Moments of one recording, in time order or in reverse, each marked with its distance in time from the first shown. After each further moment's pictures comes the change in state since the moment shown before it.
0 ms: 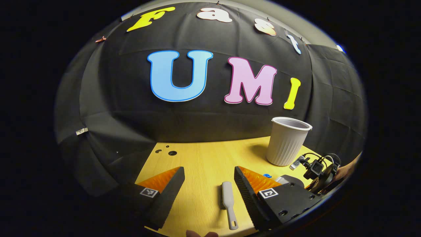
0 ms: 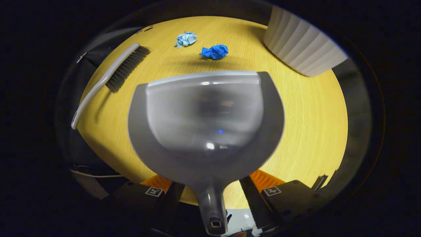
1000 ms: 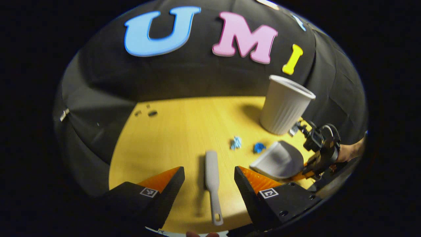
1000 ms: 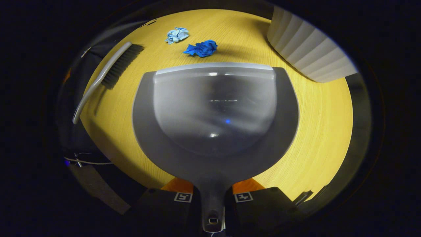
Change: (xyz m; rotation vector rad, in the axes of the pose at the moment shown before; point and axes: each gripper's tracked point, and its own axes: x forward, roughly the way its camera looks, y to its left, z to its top) left arm 0.042 -0.052 -0.118 -0.009 0.563 -0.102; right arm 0.005 -0.043 0.008 -0.120 0.093 0.070
